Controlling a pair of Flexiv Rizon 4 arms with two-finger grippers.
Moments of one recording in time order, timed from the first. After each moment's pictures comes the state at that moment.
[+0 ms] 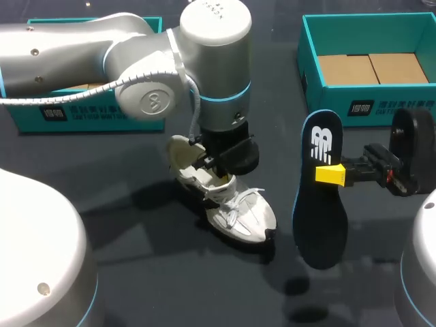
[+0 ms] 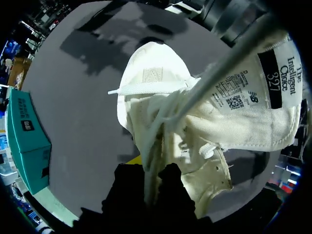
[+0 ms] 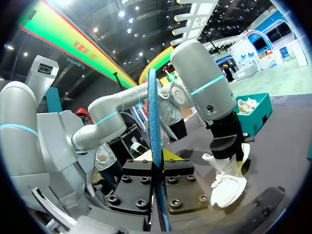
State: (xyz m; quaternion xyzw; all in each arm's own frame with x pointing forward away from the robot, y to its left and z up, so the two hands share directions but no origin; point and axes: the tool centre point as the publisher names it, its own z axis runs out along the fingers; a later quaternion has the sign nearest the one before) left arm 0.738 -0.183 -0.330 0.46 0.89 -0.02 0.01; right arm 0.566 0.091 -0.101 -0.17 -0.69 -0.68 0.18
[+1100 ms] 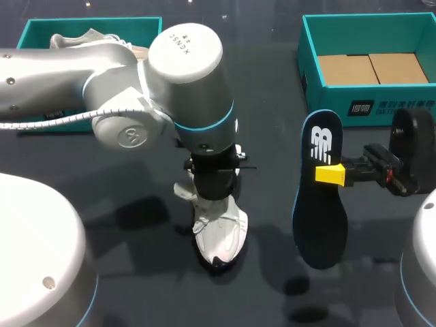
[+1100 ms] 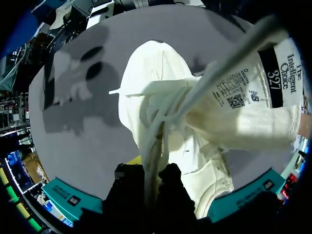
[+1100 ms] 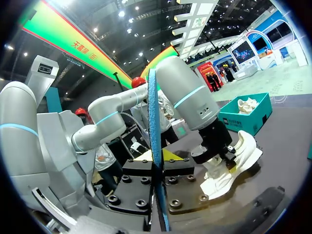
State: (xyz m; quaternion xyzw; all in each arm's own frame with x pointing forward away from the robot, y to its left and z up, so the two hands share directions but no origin) left arm 0.714 -0.194 -0.331 0.74 0.67 -0.02 0.09; right arm 0.567 0.092 -0.101 -0.17 -0.69 -0.68 0.18
